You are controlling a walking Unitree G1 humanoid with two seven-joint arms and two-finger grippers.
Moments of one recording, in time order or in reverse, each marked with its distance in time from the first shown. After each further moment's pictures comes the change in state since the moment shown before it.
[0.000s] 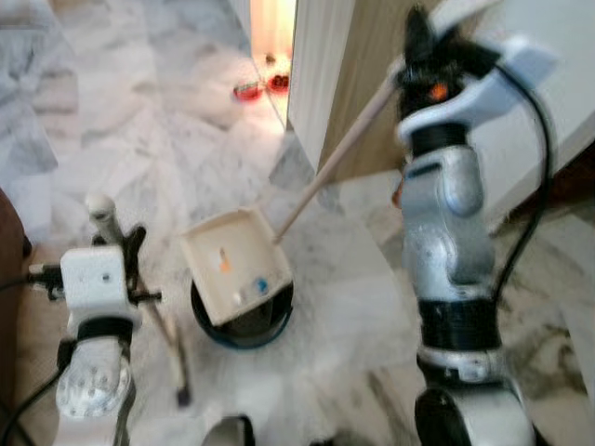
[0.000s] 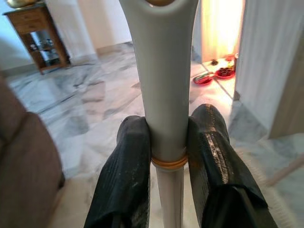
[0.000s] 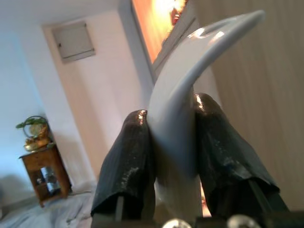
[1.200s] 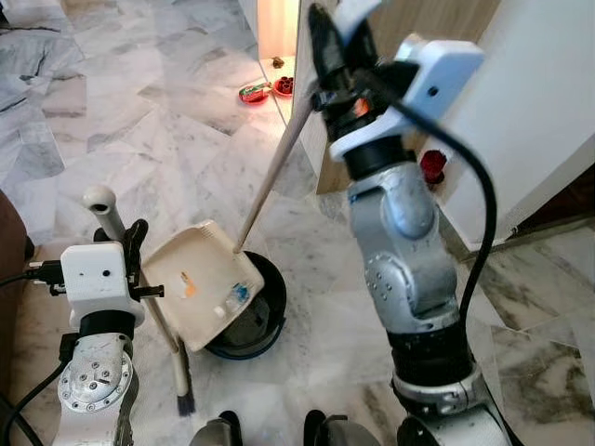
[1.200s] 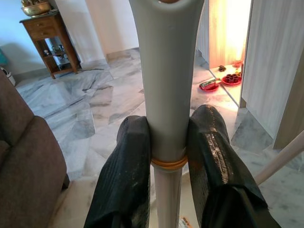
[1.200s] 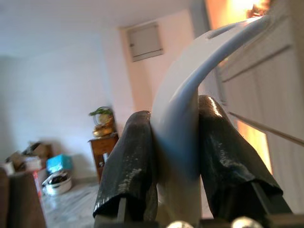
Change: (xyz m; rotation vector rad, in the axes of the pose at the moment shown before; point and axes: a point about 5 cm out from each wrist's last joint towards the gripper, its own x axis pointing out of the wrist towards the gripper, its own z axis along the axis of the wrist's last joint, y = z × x) left arm 0.002 0.000 0.003 -0.009 -0.017 0.002; right arm -0.024 0.074 0.001 -0.015 -0.010 0.300
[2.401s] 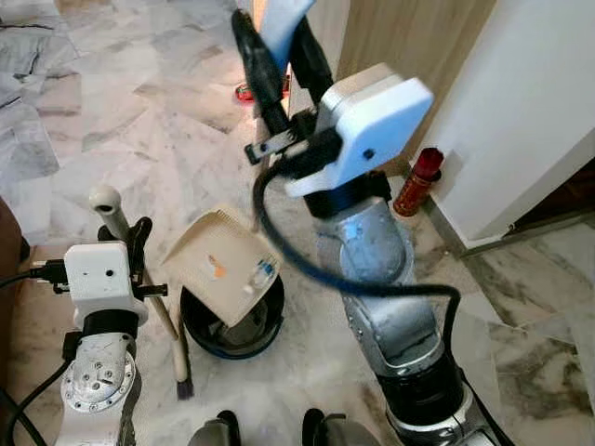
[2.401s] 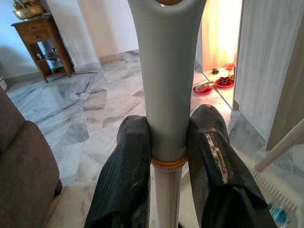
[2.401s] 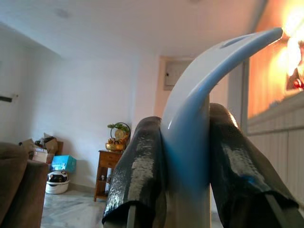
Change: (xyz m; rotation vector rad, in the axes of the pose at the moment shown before) left arm 0.000 -0.003 0.002 -0.006 -0.019 -0.016; right arm -0.015 0.043 0.013 -0.230 -0.140 0.145
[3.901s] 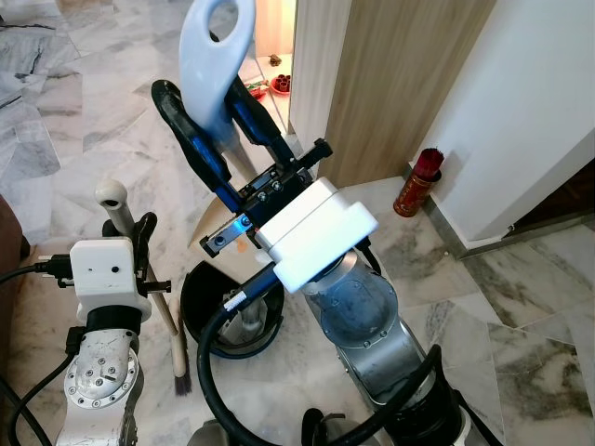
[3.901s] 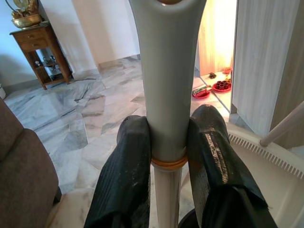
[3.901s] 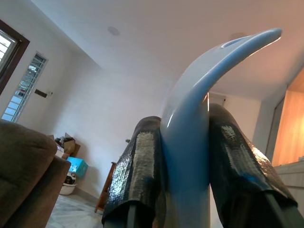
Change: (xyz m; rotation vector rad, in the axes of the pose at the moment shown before) left arm 0.003 -0.003 0.004 0.015 -0.023 -0.018; right arm -0.023 0.032 0.007 -0.139 -0.130 0.167
